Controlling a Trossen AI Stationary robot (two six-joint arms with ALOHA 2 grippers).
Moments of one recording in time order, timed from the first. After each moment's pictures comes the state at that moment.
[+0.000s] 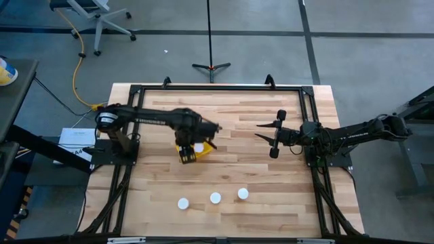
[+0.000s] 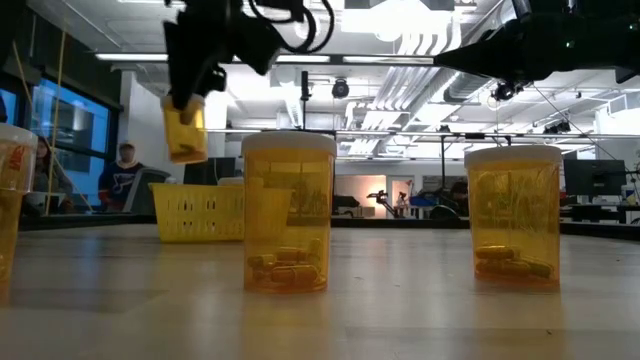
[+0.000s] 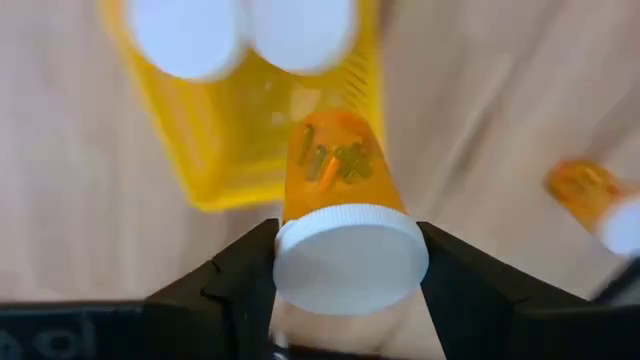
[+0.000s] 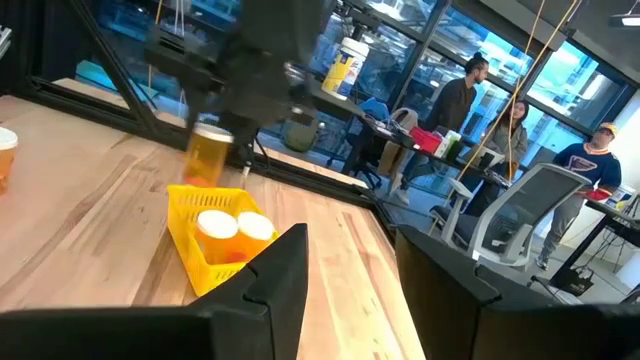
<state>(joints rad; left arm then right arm) 0.02 1.78 1.57 -1.48 0.10 -0.27 0.03 0.82 0.24 0.60 0.22 -0.41</state>
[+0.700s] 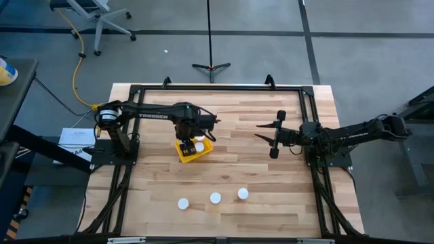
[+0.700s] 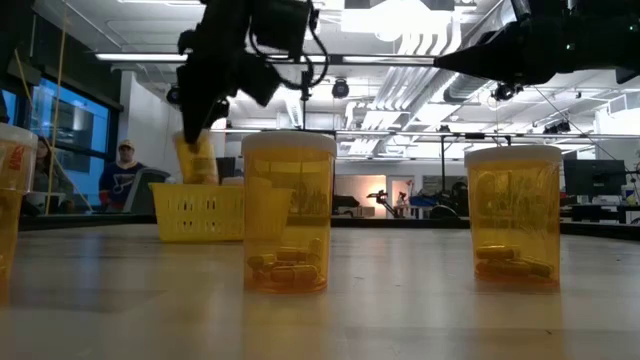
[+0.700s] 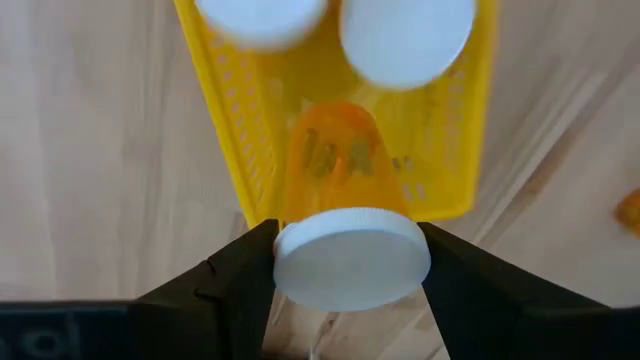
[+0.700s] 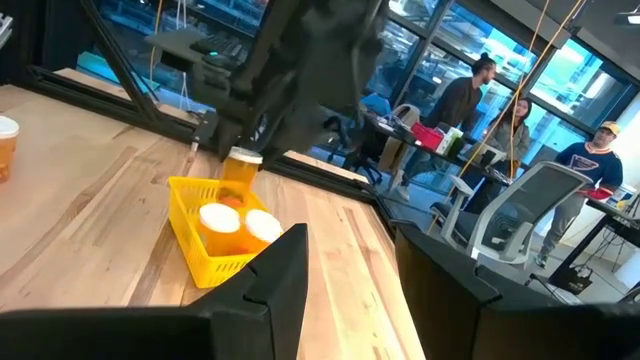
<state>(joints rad) 0.12 1.78 1.46 -1.39 0.07 -0.19 0.03 0.82 0.24 0.59 0.22 -0.41</state>
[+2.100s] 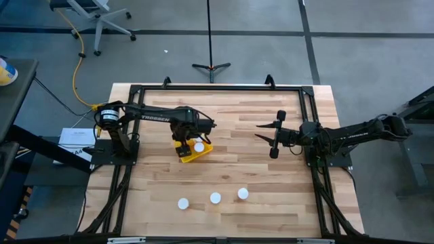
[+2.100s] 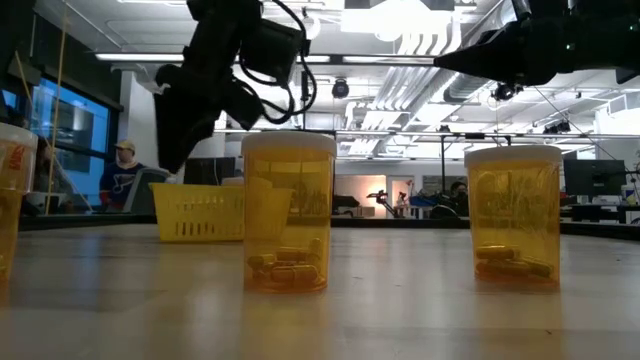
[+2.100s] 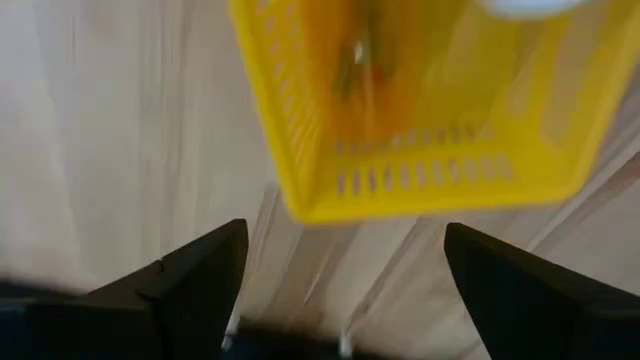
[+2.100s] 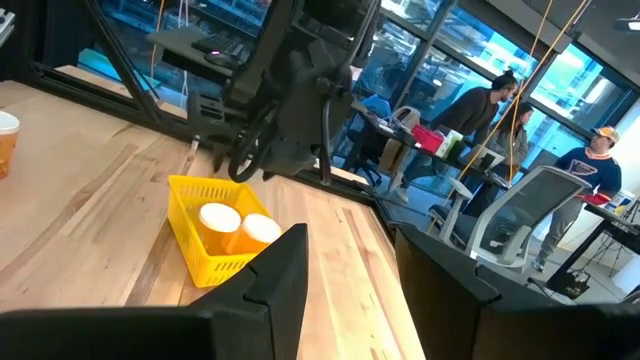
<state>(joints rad) 0.12 1.79 1.36 -1.38 0.00 -0.19 0.03 0.82 0.24 0.59 0.22 -0.43</state>
